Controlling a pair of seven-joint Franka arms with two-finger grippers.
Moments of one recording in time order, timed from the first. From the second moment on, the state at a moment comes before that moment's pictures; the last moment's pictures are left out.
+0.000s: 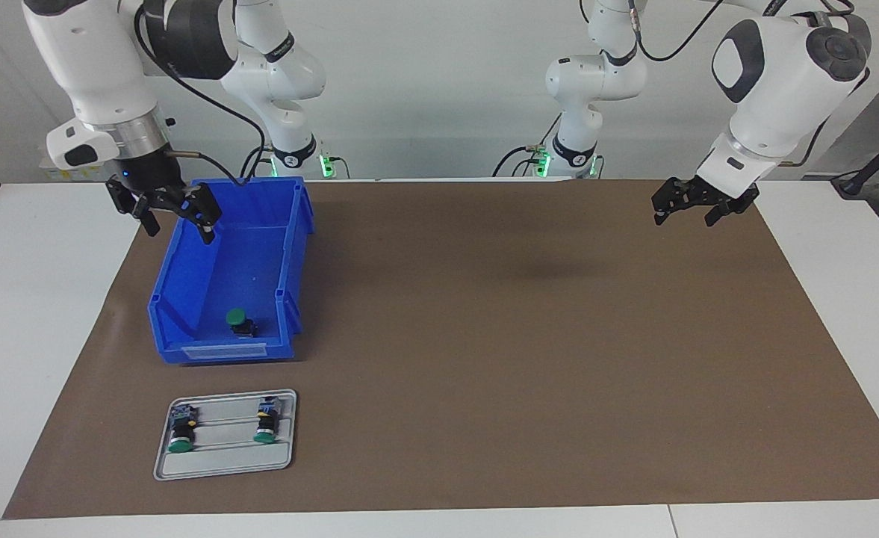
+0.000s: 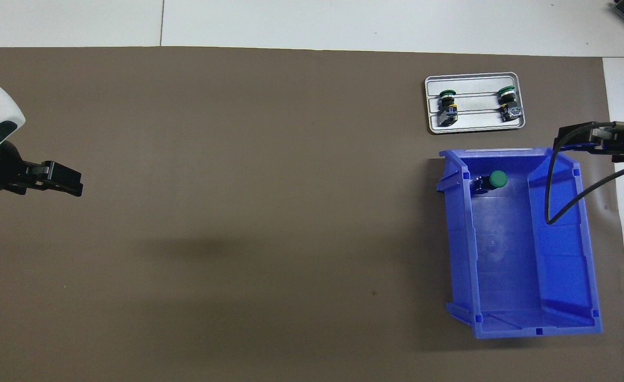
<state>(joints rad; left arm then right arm) -0.05 0.01 0.01 -1.70 -0.02 1.60 0.05 -0.02 -0.02 0.00 -1.65 -0.02 1.78 0.17</state>
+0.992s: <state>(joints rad) -0.05 0.01 0.01 -1.70 -0.02 1.60 0.05 -0.02 -0.01 0.00 -1.58 -0.02 1.55 0.05</state>
